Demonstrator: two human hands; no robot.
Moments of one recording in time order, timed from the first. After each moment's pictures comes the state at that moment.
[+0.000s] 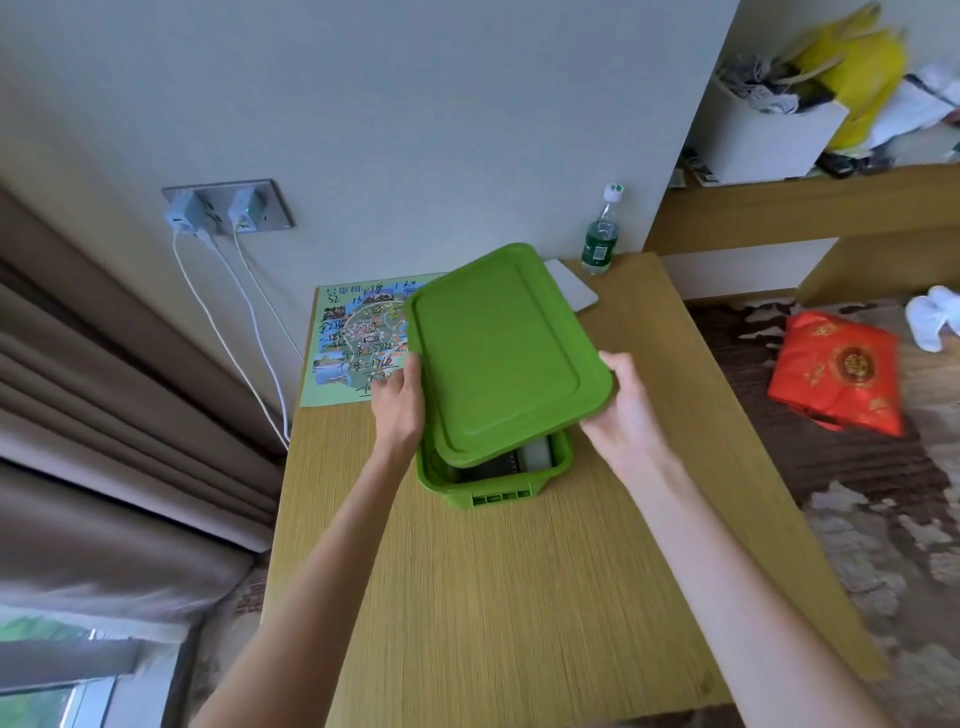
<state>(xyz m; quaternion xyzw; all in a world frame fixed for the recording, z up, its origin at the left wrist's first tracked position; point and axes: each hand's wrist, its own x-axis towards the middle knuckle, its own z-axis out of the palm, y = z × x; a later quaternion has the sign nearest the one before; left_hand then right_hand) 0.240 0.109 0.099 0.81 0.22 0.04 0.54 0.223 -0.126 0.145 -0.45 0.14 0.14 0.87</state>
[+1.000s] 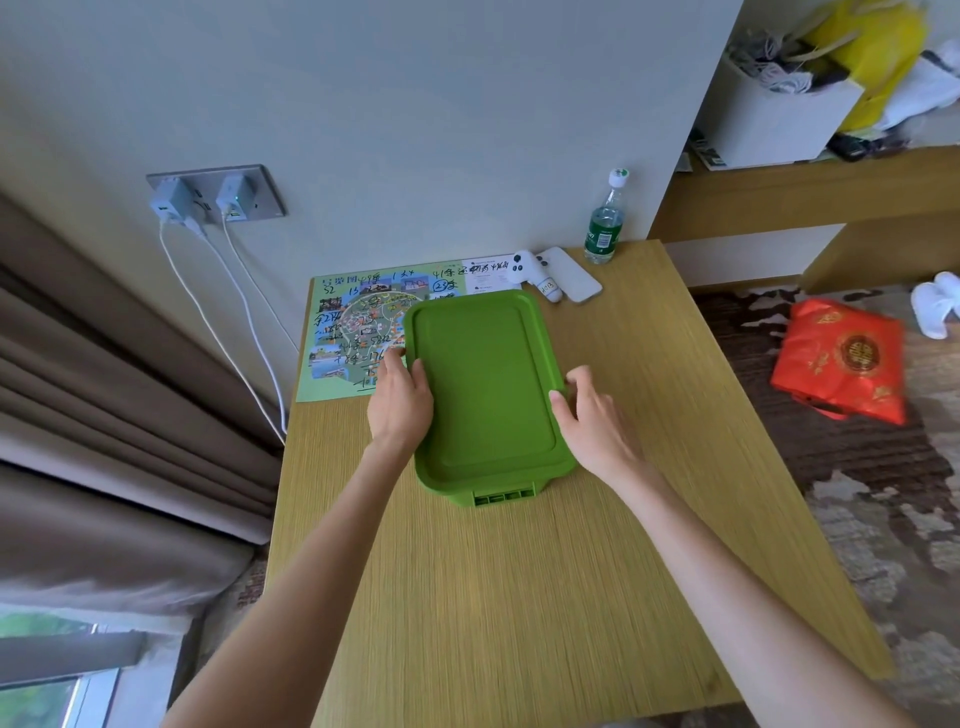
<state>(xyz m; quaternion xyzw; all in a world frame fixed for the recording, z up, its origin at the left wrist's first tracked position) 0.253 0.111 0.082 0.93 0.18 0.05 0.33 0.235 -0.120 0.078 -0.94 -0.03 0.01 0.33</state>
